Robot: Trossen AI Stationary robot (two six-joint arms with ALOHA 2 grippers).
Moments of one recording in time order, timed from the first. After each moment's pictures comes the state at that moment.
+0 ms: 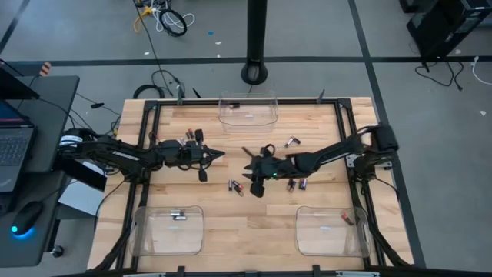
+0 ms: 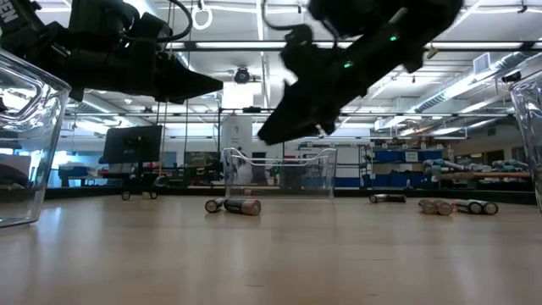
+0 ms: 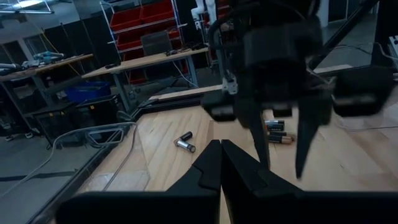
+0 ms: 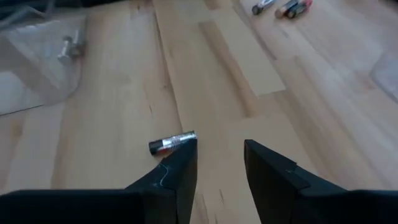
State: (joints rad) left arm 0.08 1.23 0.25 0.97 -0.07 0.20; right arm 0.10 1.78 0.96 0.21 0.24 0.29
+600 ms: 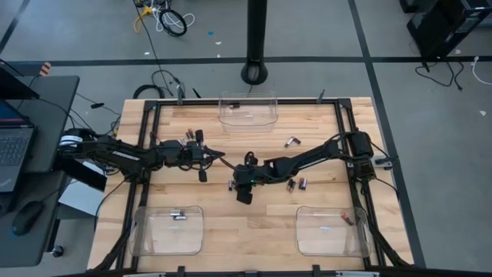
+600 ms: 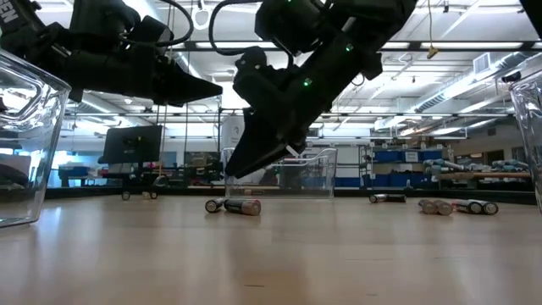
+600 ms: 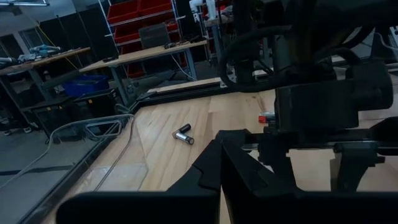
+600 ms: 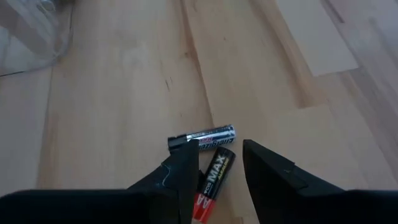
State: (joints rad) left arm 0.08 1.23 0.25 0.94 -0.07 0.20; right arm 0.11 2.01 1.24 -0.02 0.16 0.29
